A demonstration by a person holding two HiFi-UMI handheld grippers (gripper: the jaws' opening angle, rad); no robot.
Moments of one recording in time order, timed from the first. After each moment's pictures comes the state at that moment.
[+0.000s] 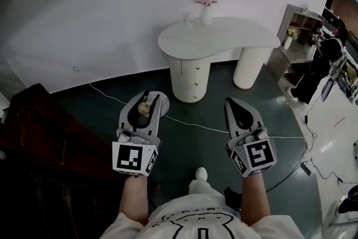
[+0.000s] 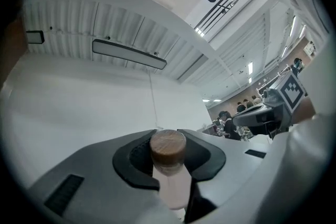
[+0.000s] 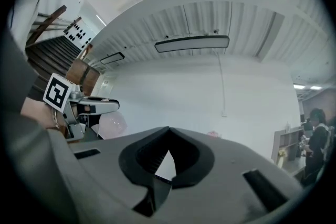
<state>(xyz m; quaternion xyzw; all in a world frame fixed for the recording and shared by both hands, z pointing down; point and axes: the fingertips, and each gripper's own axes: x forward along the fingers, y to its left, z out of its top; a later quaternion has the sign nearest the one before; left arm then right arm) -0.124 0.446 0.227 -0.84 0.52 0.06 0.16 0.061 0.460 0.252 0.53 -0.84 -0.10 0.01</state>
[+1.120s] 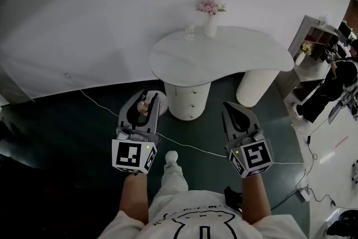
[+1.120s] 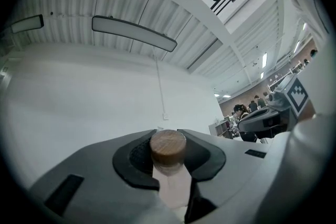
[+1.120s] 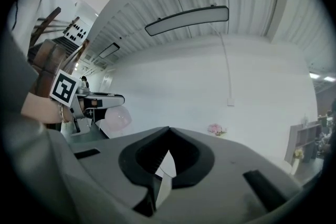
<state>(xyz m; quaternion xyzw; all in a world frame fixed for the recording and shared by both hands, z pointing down) -0.056 0.150 0.252 -0.82 0.55 0.05 0.13 0.132 0.163 0.285 0.49 -0.87 -0.08 0.04</state>
